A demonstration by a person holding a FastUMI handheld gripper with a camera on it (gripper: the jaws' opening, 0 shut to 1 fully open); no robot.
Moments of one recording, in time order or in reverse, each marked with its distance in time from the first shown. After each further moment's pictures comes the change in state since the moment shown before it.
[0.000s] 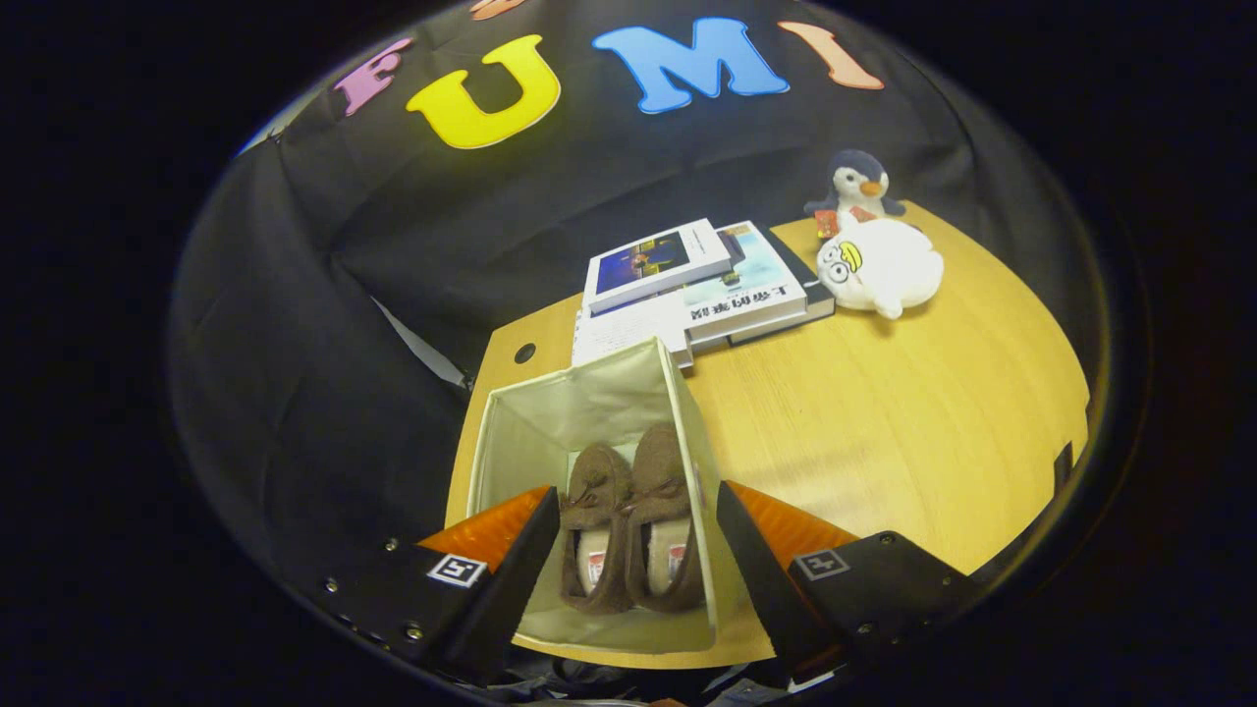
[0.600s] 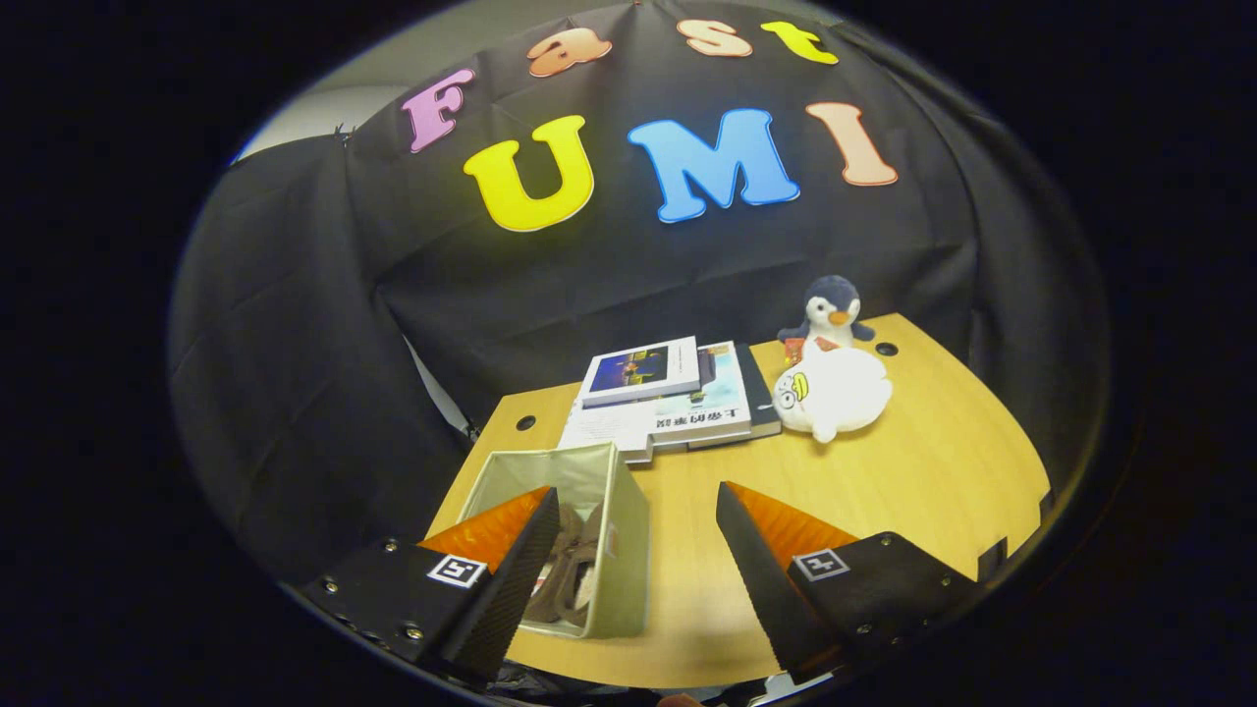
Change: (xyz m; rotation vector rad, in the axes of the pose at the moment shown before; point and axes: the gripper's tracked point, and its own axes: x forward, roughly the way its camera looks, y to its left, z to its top) arm -0.093 -0.074 0.068 -0.122 -0.268 0.033
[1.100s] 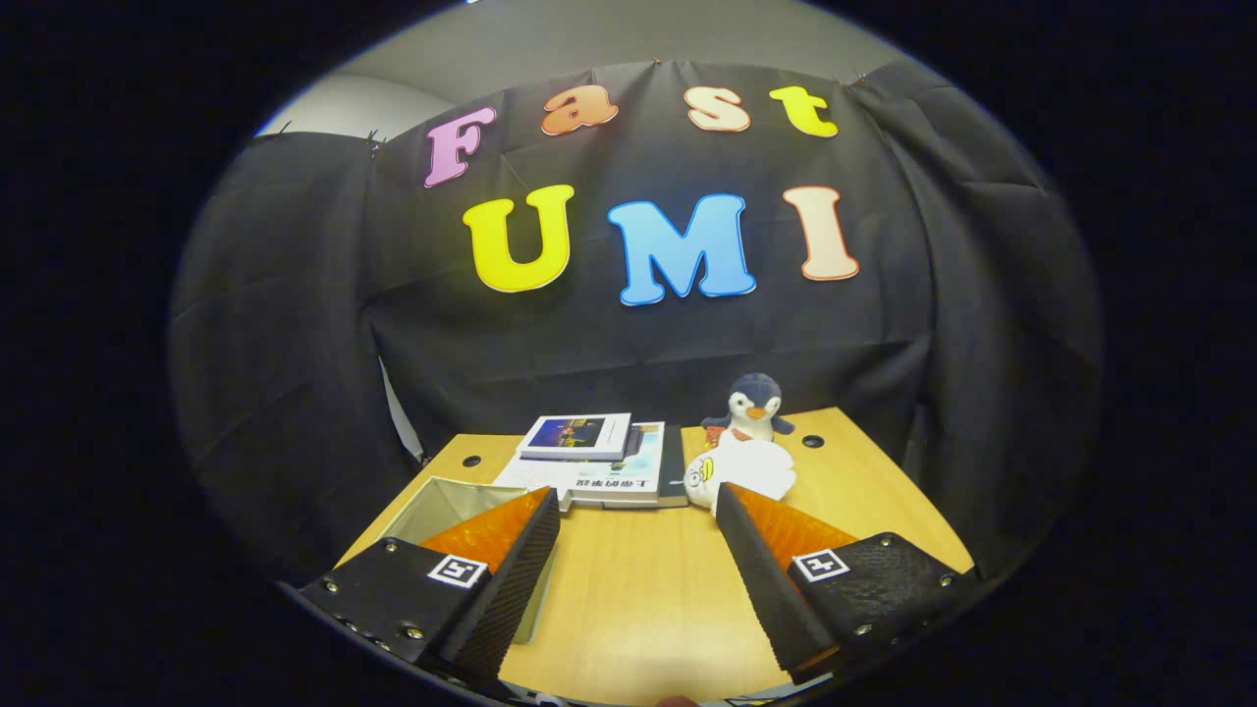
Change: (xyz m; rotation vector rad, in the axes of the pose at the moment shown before) arm -0.065 -0.088 0.048 -0.153 -0.220 -0.098
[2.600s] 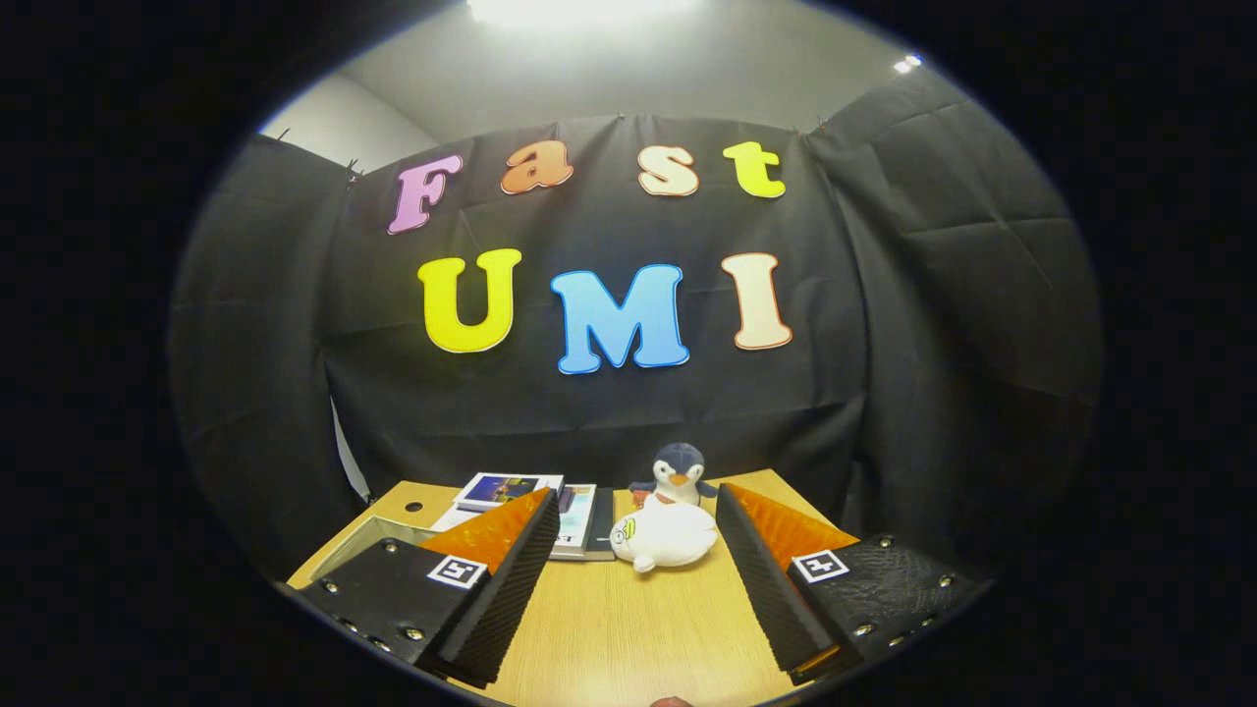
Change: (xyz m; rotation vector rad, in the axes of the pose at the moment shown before) arm -0.018 -0.064 0.049 -0.006 -0.163 -0.132
